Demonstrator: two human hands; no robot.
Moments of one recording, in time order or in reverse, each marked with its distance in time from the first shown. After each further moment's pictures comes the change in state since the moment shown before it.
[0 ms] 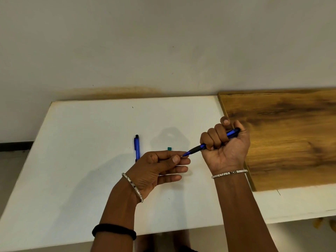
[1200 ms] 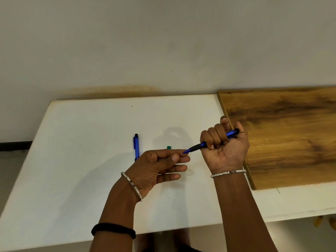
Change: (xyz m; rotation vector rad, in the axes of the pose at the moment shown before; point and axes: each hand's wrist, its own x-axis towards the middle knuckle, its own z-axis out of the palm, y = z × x) left_hand -0.002 0.002 0.001 0.032 0.016 0.017; right_hand -0.002 0.002 -0.003 0.062 0.053 -0.010
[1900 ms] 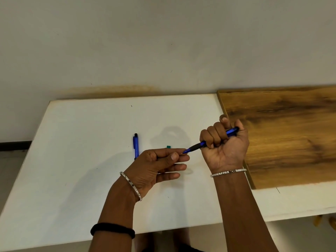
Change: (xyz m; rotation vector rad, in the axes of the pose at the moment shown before) left_hand 0.000 0.000 0.001 -0.016 -0.002 0.014; right_hand 0.001 -0.002 0.001 -0.022 -0.018 0.010
